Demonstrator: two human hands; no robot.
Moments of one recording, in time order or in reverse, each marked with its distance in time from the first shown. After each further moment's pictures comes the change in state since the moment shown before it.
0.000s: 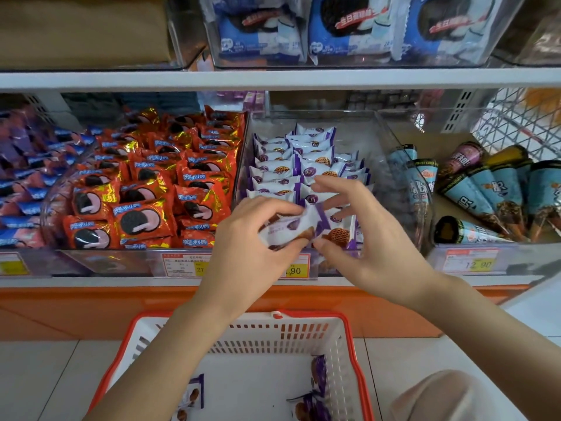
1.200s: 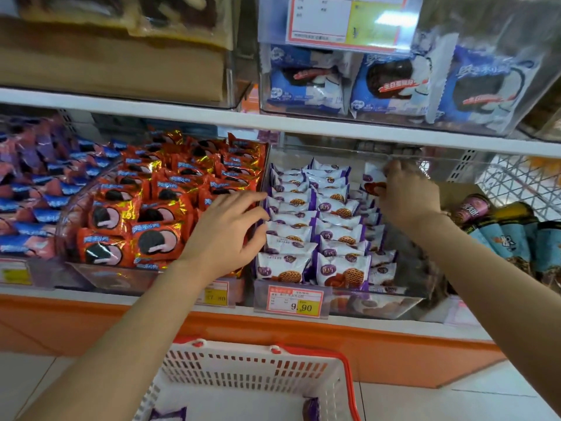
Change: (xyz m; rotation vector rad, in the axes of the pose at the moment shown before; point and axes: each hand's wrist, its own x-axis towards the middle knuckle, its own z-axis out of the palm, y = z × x) left_hand 0.049 -0.091 -0.023 0.574 -0.121 0.232; right_hand 0.108 0.081 -0.037 -0.933 -0.006 0.530
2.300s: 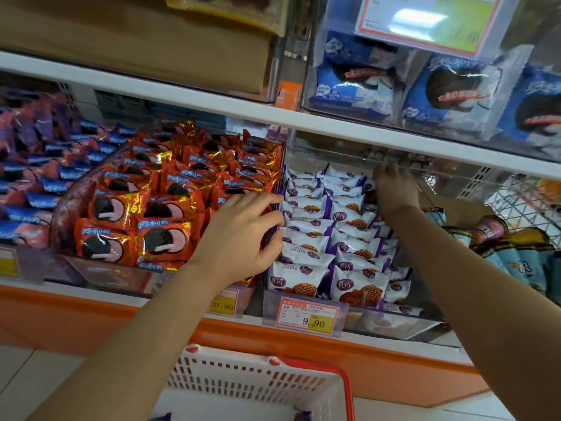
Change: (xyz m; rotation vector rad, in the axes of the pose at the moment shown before) left_hand 0.001 -0.007 0.005 -0.026 0.046 0.021; right_hand 0.068 -0.017 0.055 -0.223 -0.005 -0.139
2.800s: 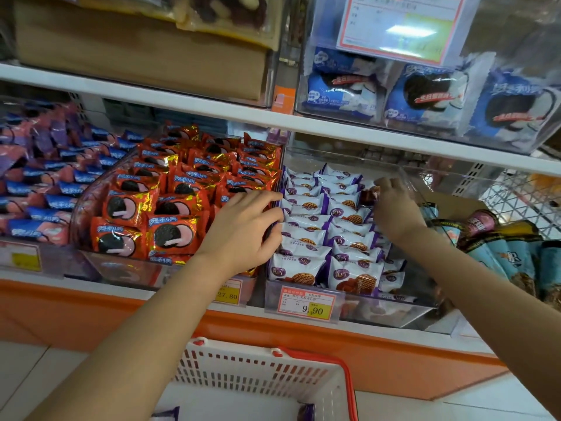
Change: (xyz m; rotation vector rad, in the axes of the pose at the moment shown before) left_hand -0.001 0.002 -0.002 0.051 -0.034 0.000; right_hand -0.059 -0.004 -0.025 0.395 -0.112 0.087
